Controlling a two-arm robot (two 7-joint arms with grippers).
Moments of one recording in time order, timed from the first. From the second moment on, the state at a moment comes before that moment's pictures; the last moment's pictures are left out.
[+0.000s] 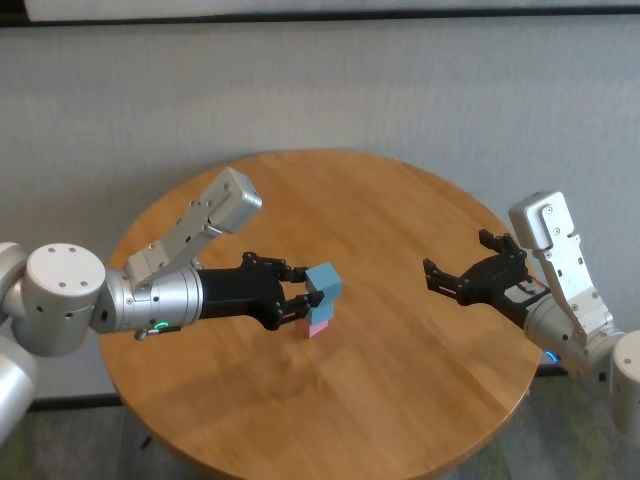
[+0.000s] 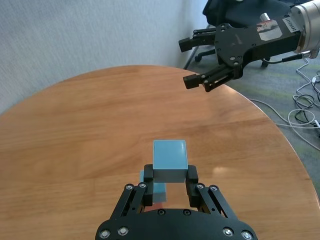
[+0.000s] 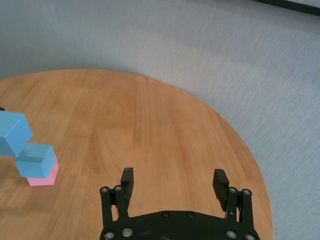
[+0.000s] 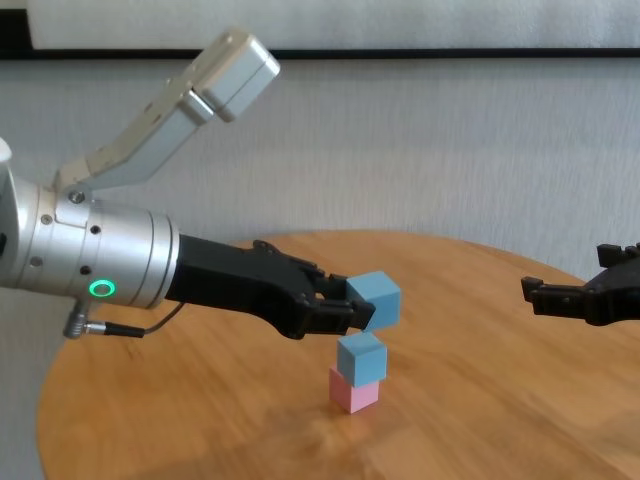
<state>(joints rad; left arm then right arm) -0.53 0.39 0.57 -1.27 -0.21 0.19 -0.79 0.17 0.30 -0.18 -1.47 0.04 0.20 0.31</state>
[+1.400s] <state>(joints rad) -0.60 0.39 0.63 -1.14 -0.27 0.14 -0.80 0.17 0.30 -0.18 -1.47 0.04 0.20 0.31</state>
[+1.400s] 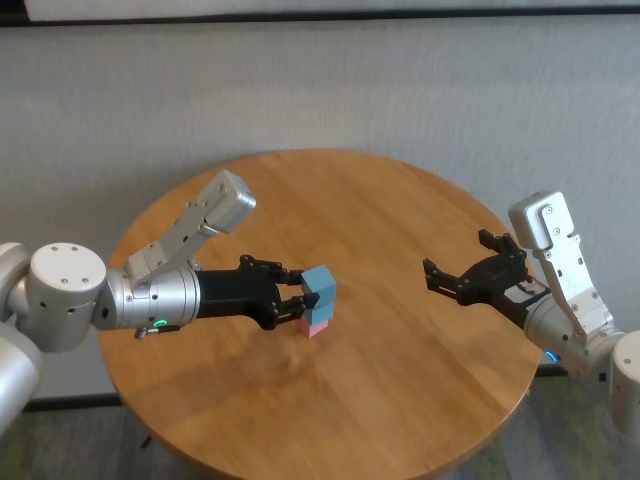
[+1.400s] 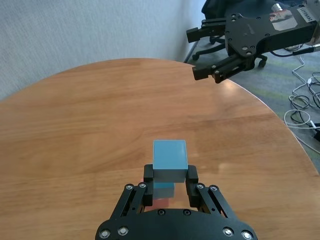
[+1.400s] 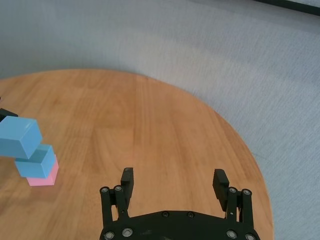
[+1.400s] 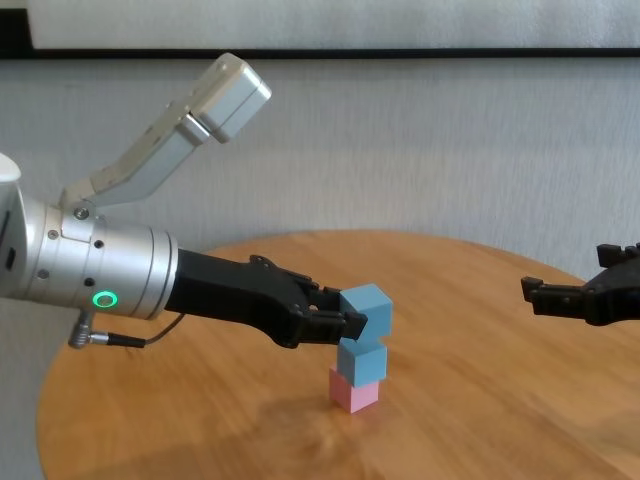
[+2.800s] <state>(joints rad) -0.64 0.38 0.69 -1.07 -0.31 0.11 -0.79 0.17 0.30 -0.18 -1.47 0.04 0.20 0.31</state>
